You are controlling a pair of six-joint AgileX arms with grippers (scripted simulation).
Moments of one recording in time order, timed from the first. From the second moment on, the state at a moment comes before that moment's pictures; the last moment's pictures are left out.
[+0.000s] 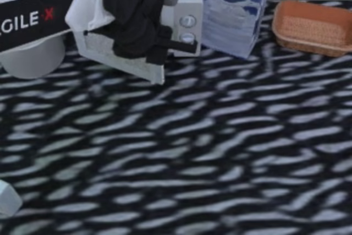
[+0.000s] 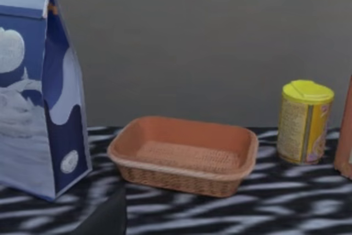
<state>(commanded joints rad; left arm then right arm) -0.53 1.94 1.52 -0.64 -0.11 -0.19 0.00 0.00 0.00 0.00 0.00 0.00</state>
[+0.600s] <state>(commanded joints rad) -0.50 1.87 1.42 -0.60 -0.05 -0.07 0.00 0.00 0.00 0.00 0.00 0.00</state>
